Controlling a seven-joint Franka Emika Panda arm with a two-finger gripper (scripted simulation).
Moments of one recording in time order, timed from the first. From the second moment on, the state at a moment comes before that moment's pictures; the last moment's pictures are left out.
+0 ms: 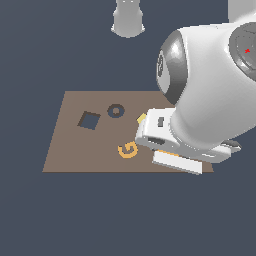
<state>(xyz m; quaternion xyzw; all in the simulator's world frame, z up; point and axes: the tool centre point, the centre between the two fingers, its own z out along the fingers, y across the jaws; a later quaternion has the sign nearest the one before) 0.098 0.117 0.050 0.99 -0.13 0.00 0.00</state>
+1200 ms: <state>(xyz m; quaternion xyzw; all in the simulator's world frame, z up) 0.099 0.117 0.031 0.99 -0.13 0.00 0.00</state>
